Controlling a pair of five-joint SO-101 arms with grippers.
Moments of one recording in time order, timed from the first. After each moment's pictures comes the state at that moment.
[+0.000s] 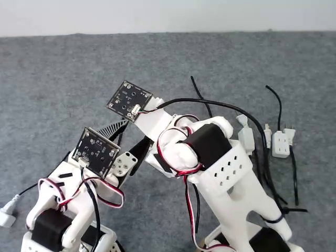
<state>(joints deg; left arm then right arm) 20.8 -75.3 45.8 65.1 -4.1 -43.0 -22.2 -6.0 100.7 18.2</state>
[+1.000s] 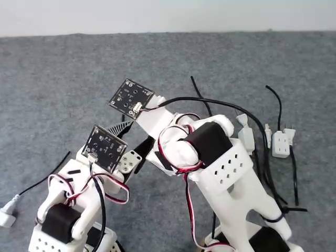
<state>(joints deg) 21.0 -75.4 53.4 59.7 -3.7 -42.1 -22.2 -6.3 100.7 18.2</state>
